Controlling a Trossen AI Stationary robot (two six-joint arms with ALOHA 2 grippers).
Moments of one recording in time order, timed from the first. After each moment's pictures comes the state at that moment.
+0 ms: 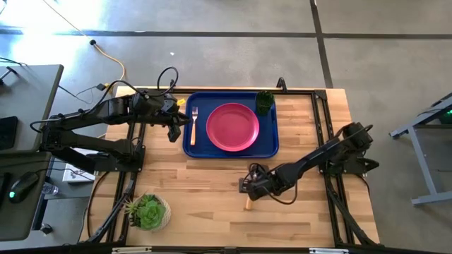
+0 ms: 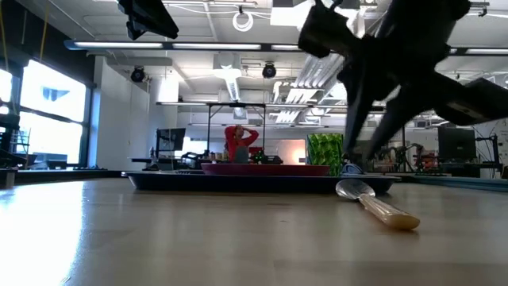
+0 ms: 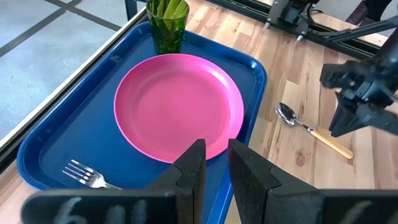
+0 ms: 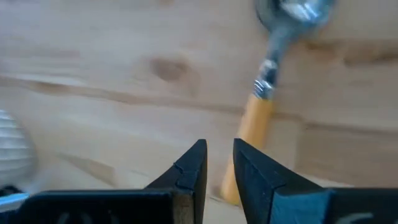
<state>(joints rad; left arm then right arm) 0.23 0.98 1.07 -0.74 -0.06 -0.21 0.44 1.77 1.10 -0.44 0.15 1.98</state>
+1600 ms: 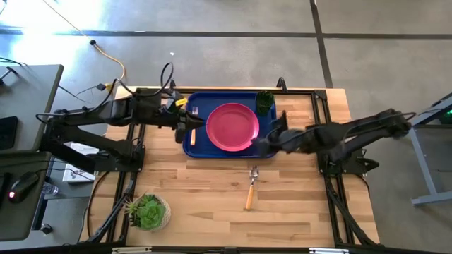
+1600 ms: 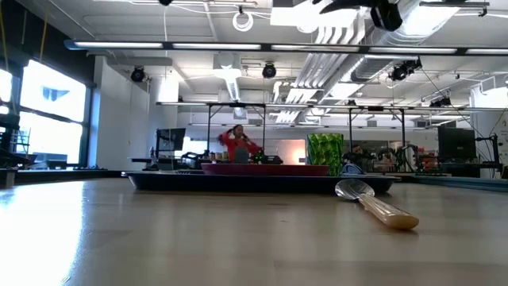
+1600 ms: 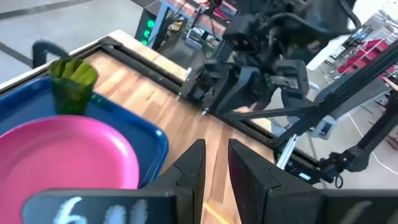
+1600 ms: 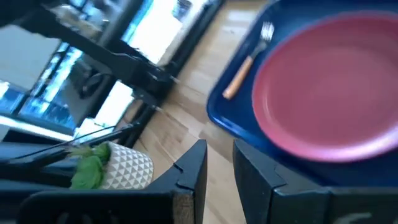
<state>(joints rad) 0.08 1.07 1.19 -0.43 0.02 -0.50 0.23 1.21 1.10 -0.45 0.46 1.11</state>
